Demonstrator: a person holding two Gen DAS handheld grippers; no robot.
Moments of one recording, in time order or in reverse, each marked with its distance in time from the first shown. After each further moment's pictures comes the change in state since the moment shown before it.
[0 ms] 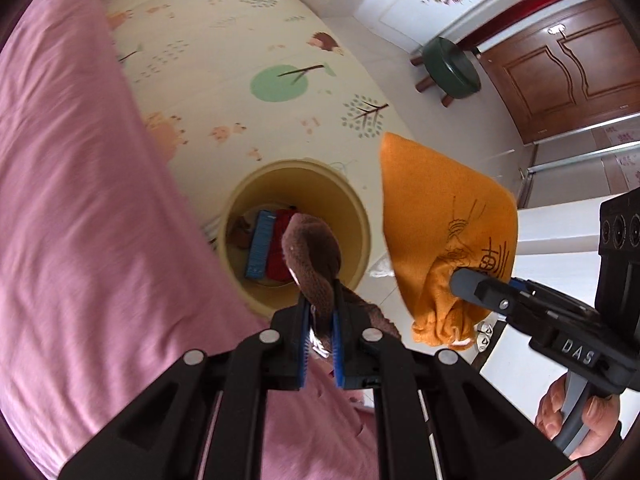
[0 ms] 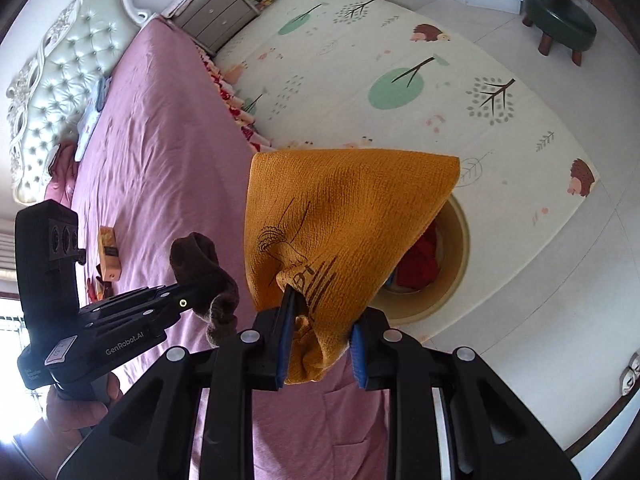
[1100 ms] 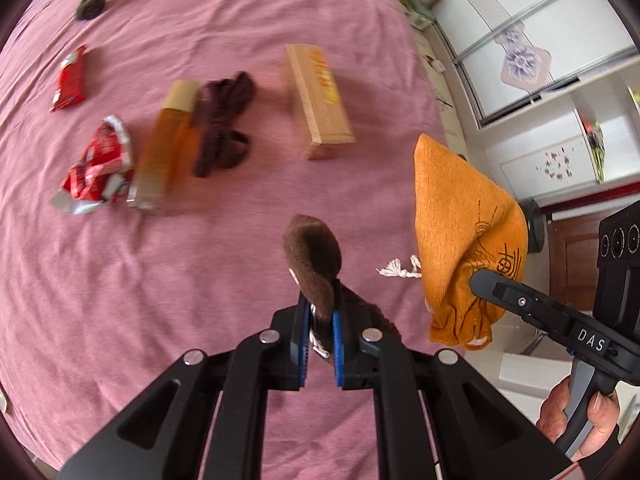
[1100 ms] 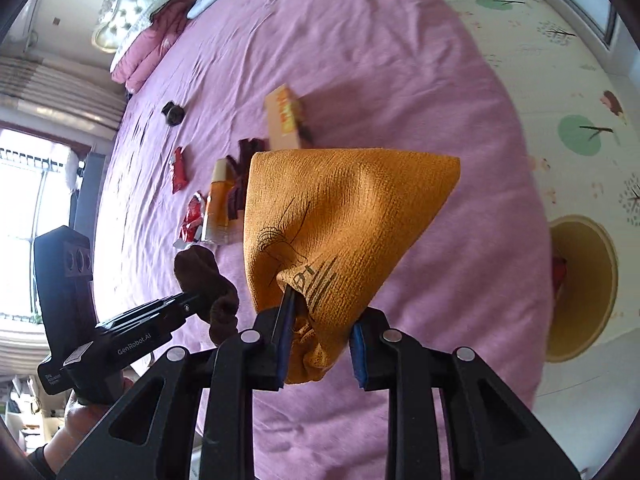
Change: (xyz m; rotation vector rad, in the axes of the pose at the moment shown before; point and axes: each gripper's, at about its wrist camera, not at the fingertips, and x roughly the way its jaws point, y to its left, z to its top) left arm -0.199 0.256 -0.200 -0.560 -0.276 0.098; right arm 0.080 0.308 -0.064 -0.442 0.215 0.156
